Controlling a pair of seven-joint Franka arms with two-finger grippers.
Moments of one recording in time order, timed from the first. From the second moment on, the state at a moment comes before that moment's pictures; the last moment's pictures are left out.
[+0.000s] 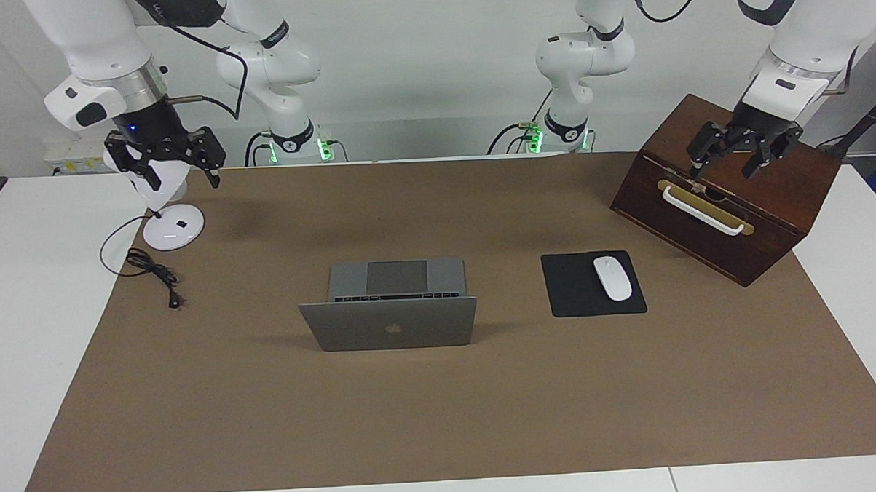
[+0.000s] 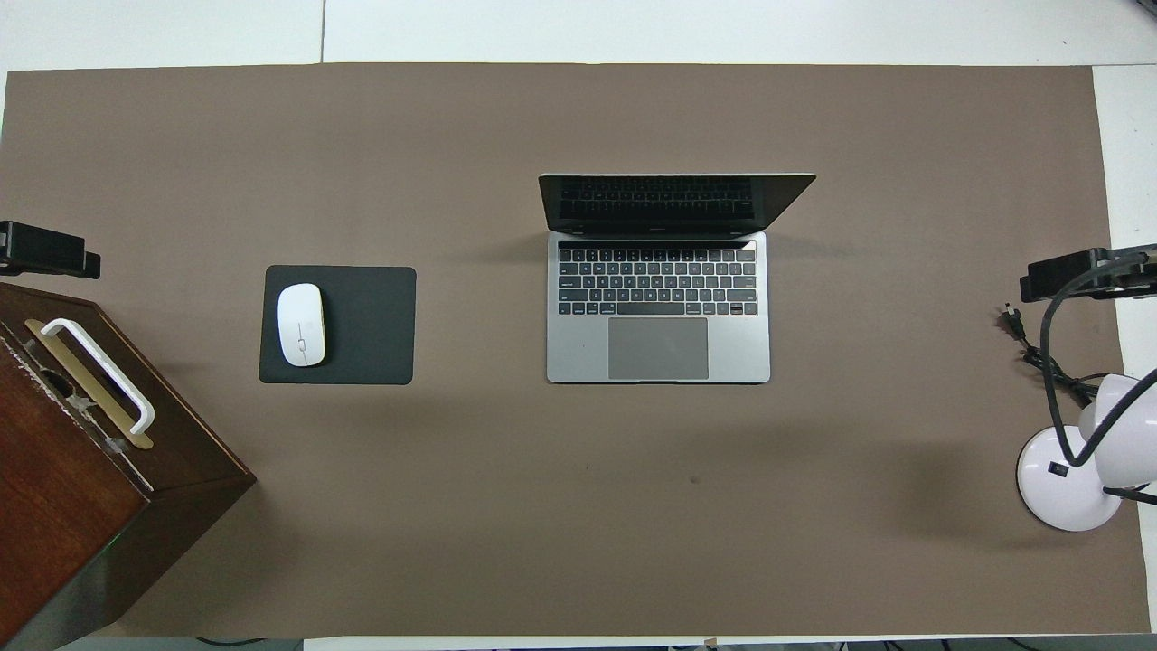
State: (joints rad) left arm -0.03 -0.01 0.06 -1.59 -0.03 1.62 0.09; right arm 0.03 -0.09 -0.05 -1.67 -0.02 1.59 -0.01
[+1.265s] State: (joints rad) left arm -0.02 -0.01 0.06 -1.60 -0.03 1.63 0.01; right arm 0.03 -0.08 -0.05 -1.66 -0.02 1.56 -0.05
